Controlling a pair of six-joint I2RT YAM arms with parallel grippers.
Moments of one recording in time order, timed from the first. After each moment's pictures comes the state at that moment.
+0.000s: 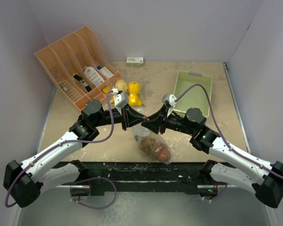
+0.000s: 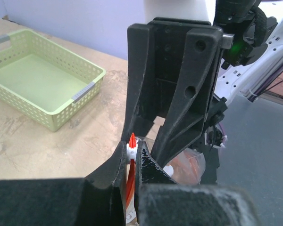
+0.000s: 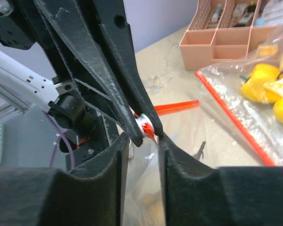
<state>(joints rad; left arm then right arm) -0.69 1.00 0.76 0.26 0.67 -0.26 0.80 0.92 0.67 0.25 -0.41 0.33</state>
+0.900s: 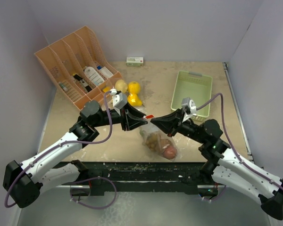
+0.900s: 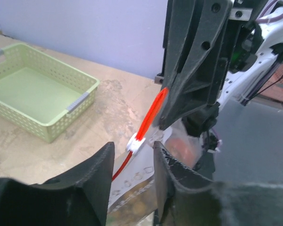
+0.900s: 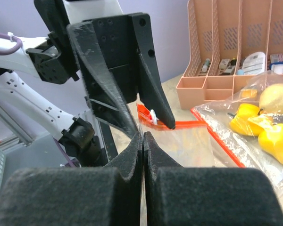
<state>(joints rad) -0.69 1.00 0.74 0.34 0.70 -0.28 0.80 0.69 0.55 0.39 -0.33 0.38</state>
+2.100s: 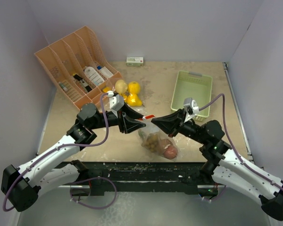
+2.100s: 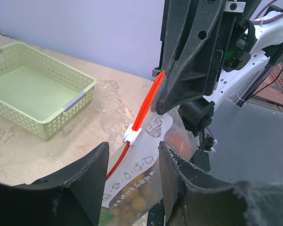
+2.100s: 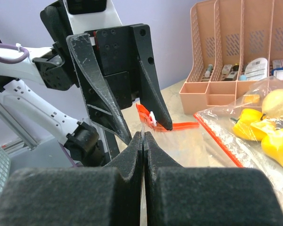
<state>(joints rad) -0.69 0.94 0.71 0.34 0.70 -0.31 0.80 0.68 0.55 0.40 -0.33 0.40</state>
